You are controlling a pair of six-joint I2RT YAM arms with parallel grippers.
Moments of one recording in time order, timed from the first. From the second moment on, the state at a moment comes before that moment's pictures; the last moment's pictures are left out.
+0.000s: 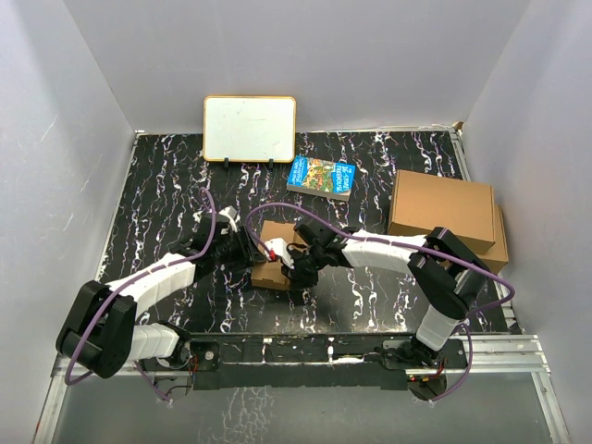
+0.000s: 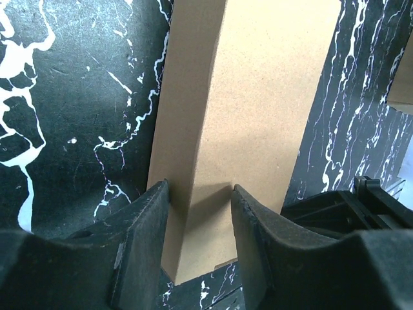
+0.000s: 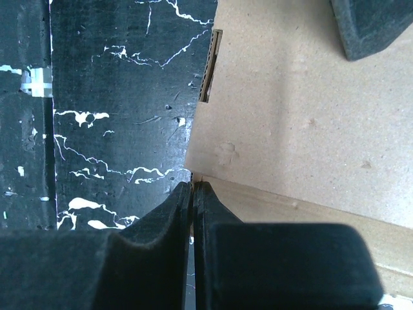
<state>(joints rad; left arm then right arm) -0.46 1.26 0.54 -0.10 0.26 -0.76 0.84 1.69 0.95 -0.27 -0.62 -0.52</state>
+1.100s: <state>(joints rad) -0.54 1.28 0.54 -0.05 0.16 -0.83 0.82 1.69 0.98 -0.32 -0.69 -0.47</state>
